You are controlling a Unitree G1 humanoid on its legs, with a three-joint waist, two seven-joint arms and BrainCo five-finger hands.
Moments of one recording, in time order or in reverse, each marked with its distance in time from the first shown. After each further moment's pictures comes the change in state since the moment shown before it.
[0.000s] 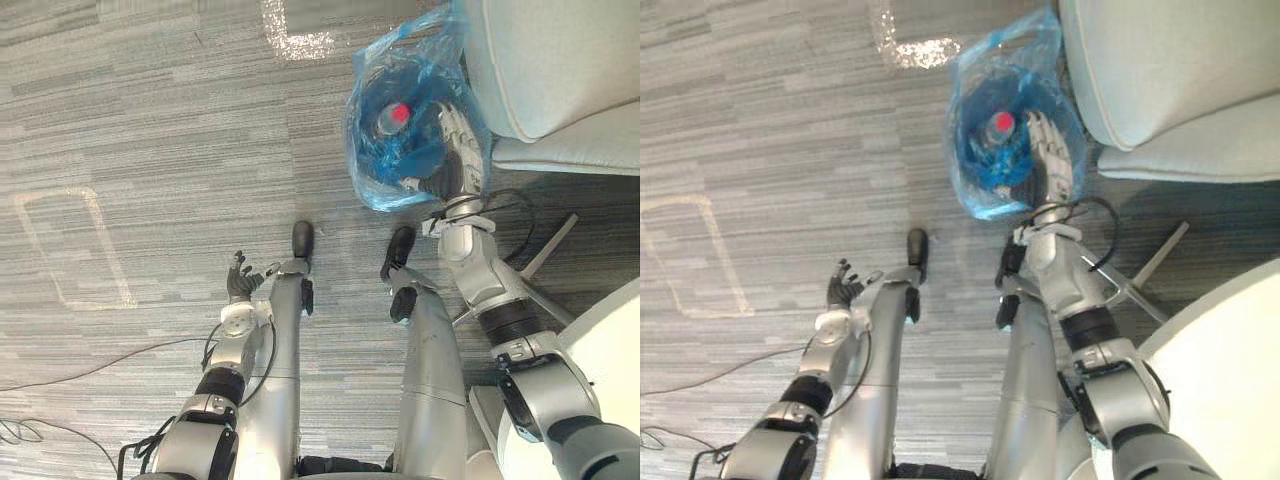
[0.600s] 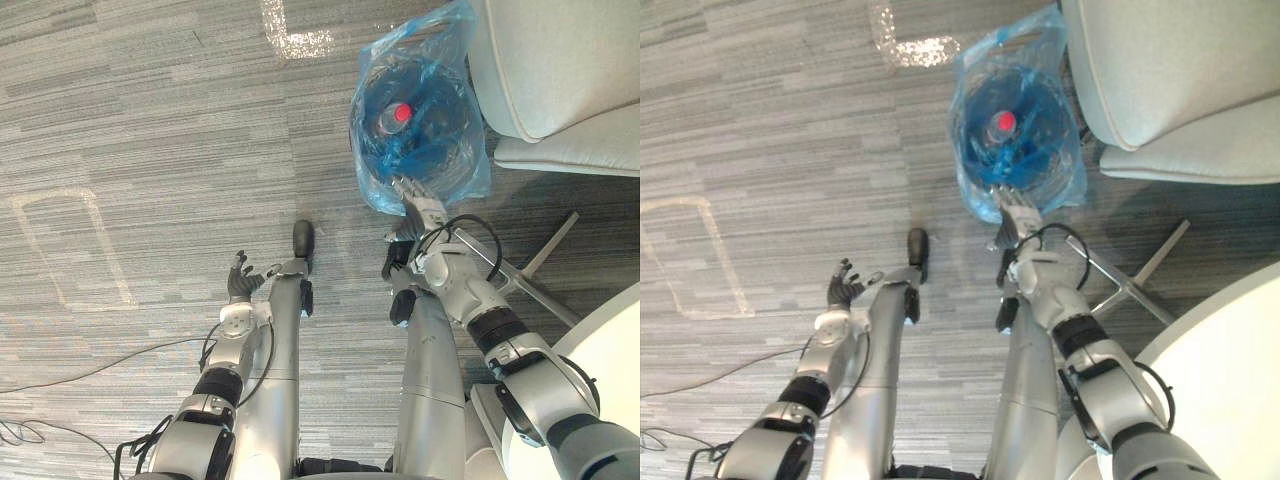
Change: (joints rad) left arm -0.002 0.019 -0.033 -0.013 -0.017 -0.022 -0.019; right arm -0.009 0.014 0.180 0.325 -0.155 -0.012 0.125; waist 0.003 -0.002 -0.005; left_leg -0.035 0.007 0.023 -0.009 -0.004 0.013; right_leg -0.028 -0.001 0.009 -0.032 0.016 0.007
